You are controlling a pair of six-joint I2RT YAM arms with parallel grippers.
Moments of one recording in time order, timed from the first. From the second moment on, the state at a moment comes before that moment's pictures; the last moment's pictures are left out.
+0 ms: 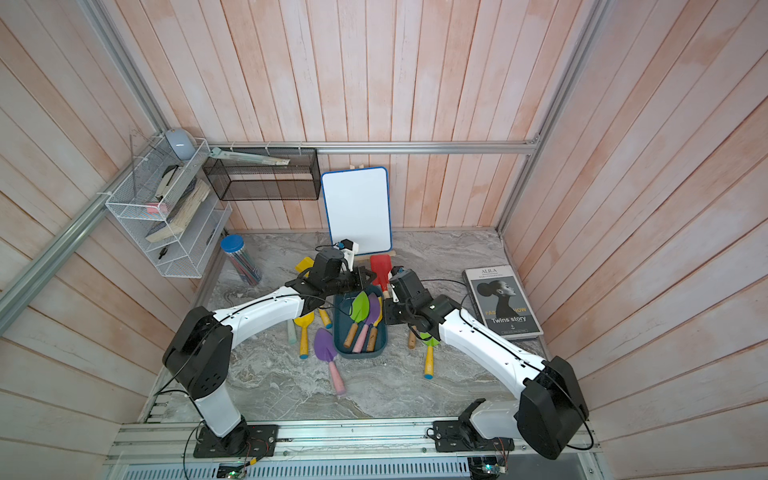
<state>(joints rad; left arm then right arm) -0.64 1.78 1.25 0.04 0.27 -0.68 0.68 1.32 1.00 -0.54 0.01 0.47</state>
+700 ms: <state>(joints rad) -0.62 1.70 1.25 -0.22 0.23 -0.41 0.68 1.24 1.00 -0.55 0.04 0.48</state>
